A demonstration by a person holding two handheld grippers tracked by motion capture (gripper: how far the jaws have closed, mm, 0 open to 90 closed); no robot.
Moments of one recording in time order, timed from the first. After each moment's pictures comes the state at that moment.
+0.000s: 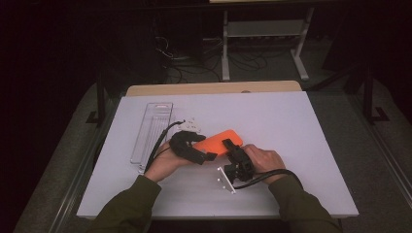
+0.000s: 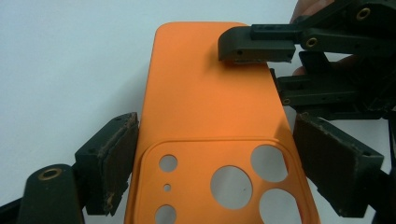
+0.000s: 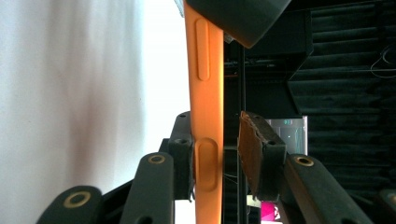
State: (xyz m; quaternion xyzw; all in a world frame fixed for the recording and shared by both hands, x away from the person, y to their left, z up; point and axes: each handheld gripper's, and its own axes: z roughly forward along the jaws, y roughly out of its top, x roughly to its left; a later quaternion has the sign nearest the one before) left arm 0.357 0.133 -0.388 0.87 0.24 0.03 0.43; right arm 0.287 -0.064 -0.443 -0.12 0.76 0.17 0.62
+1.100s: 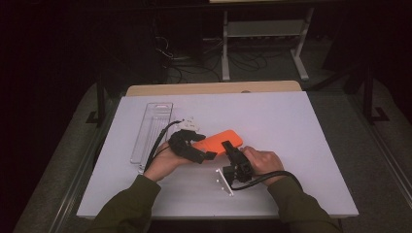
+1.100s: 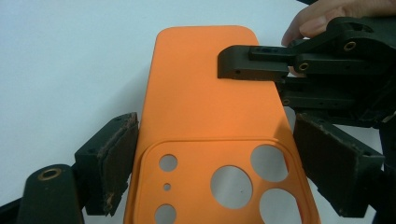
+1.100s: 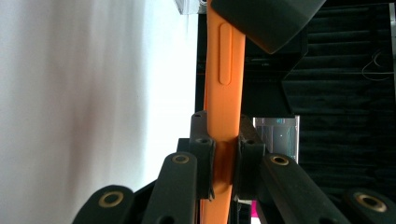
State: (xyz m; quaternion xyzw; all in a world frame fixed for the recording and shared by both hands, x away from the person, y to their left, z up) left arm 0.359 0.135 -0.387 0.86 0.24 0.02 0.44; right arm 0.284 -0.061 -0.446 -0.12 0.76 0.15 0.62
